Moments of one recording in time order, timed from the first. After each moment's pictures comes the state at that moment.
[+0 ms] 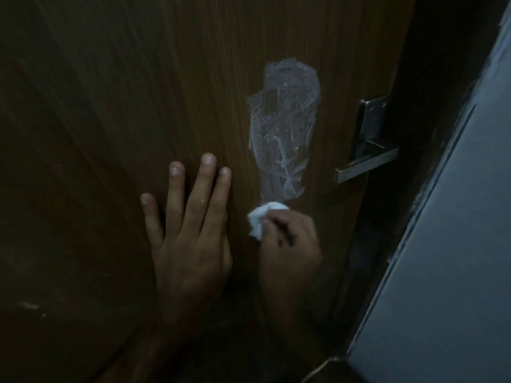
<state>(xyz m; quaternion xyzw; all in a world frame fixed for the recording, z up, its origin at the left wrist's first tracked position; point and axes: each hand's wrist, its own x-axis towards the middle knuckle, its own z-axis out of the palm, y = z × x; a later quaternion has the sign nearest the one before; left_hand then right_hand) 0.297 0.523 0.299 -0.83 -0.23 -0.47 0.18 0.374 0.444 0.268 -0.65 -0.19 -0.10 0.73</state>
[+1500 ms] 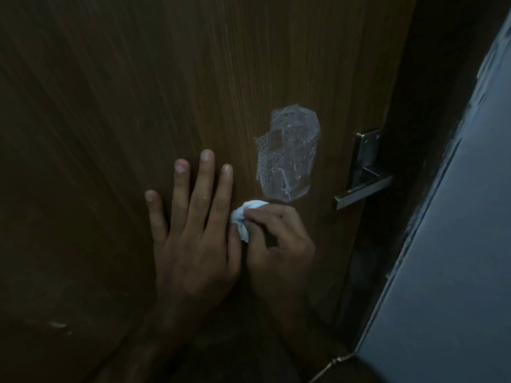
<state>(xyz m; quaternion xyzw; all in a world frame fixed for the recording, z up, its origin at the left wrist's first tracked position) 0.293 0.520 0.349 -0.85 -0.24 -0.43 0.18 0.365 0.443 0.321 -0.66 -0.33 -0.20 0.65</state>
